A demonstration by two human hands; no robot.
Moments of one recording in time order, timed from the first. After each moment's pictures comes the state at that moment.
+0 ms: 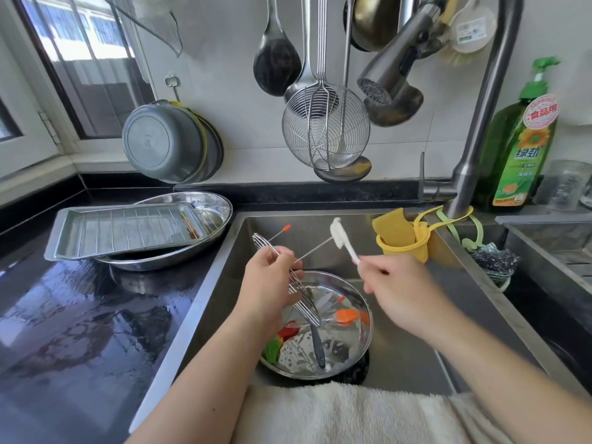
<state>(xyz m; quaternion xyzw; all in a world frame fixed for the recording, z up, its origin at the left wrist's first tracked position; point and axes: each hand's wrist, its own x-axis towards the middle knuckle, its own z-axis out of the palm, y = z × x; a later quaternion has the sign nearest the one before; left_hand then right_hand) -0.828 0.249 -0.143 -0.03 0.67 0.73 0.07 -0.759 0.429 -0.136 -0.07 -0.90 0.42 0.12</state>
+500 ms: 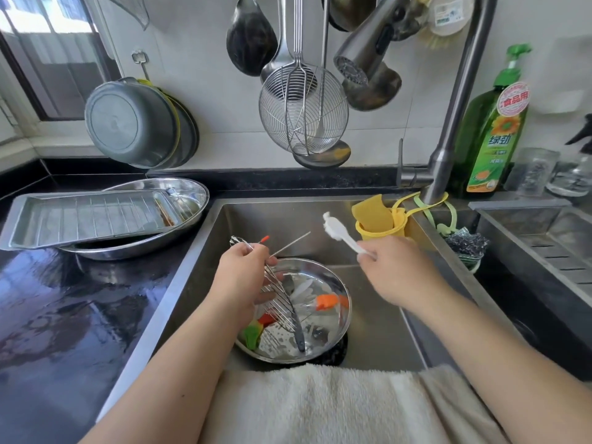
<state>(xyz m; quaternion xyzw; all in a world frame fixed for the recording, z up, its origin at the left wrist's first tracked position) -0.829 0.246 -0.146 -0.07 0.71 0.69 0.10 -0.766 0.457 -0.136 -0.11 -0.97 0.20 0.11</state>
